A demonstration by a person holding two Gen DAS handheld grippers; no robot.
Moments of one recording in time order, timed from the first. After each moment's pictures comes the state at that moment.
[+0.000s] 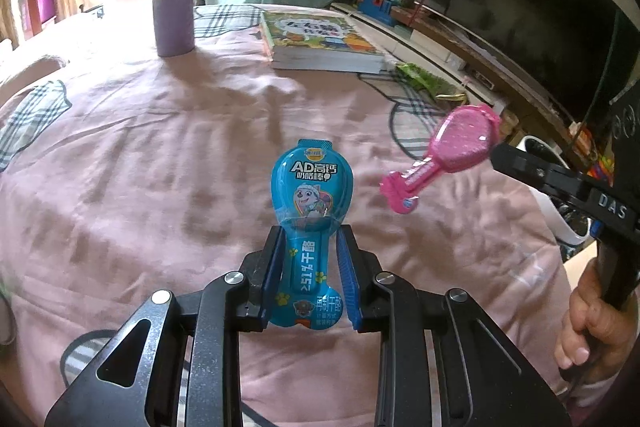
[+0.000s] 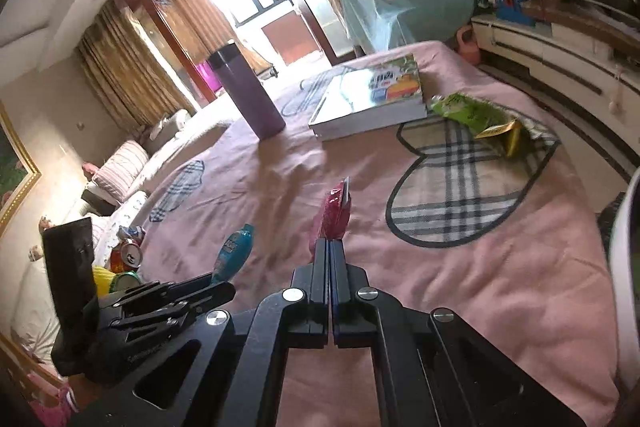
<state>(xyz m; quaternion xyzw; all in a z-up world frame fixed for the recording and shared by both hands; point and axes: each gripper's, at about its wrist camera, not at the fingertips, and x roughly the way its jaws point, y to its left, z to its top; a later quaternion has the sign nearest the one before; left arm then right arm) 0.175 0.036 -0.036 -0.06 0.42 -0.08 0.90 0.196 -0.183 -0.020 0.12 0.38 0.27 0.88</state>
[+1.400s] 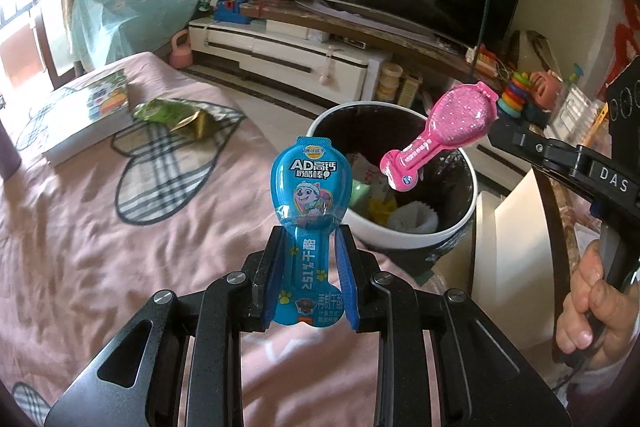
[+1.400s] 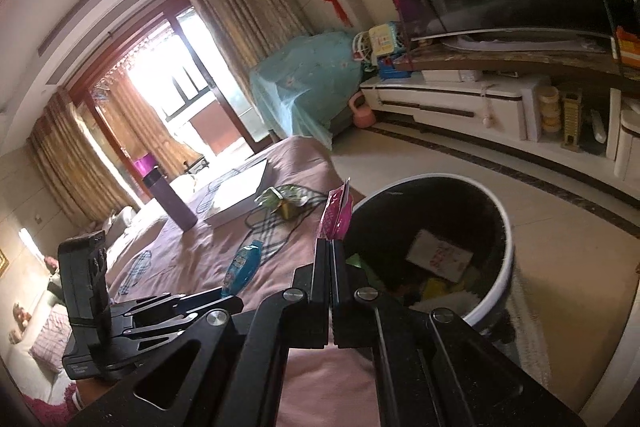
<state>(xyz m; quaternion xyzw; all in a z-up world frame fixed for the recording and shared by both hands) 0.168 -0.205 0.006 0.05 0.40 -0.26 0.88 0.103 -0.406 0.026 0.20 0.28 0.11 0.93</state>
